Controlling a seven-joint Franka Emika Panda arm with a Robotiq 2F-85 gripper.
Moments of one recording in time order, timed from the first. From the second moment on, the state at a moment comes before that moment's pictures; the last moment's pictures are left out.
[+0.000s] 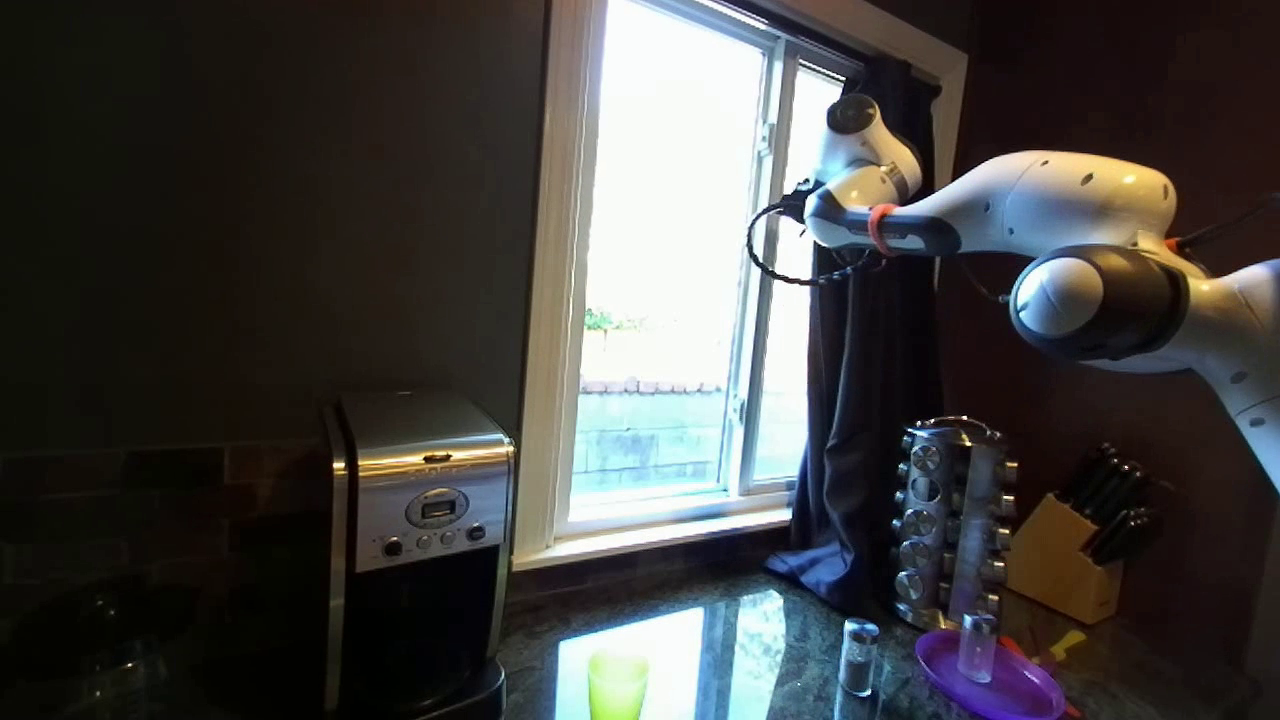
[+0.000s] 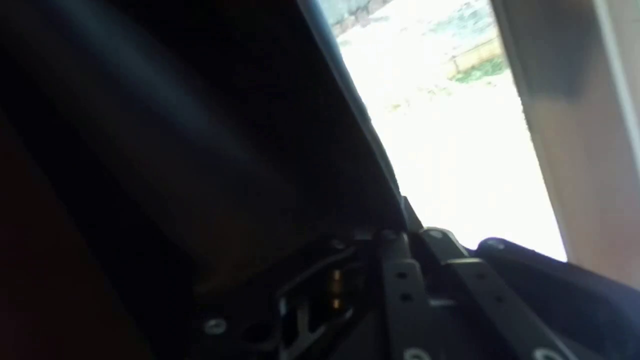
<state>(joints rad) -0.27 0.57 0.14 -0.68 -0.91 2.37 1.17</state>
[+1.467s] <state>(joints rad) -0.53 -0.01 0.48 -1.38 0.27 2.36 0.07</state>
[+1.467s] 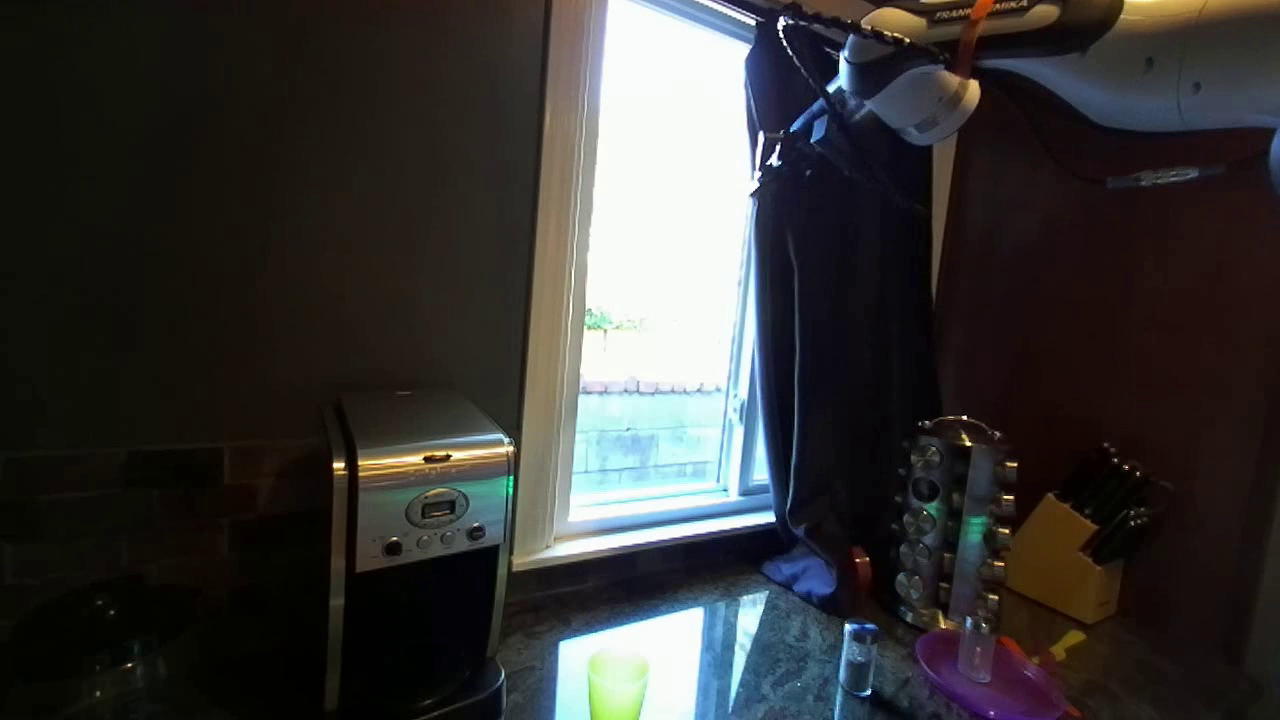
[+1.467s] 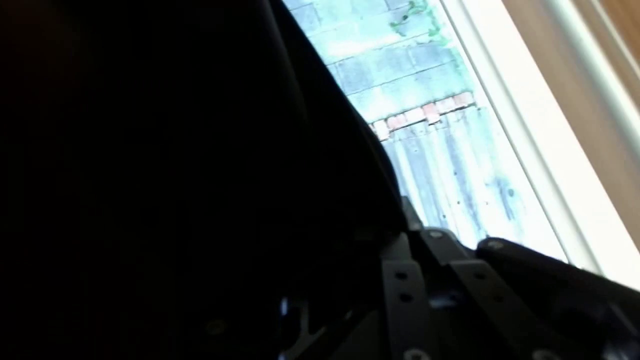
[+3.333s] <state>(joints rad) -0.38 -0.03 0.59 -1.42 0.83 2.37 -0.21</state>
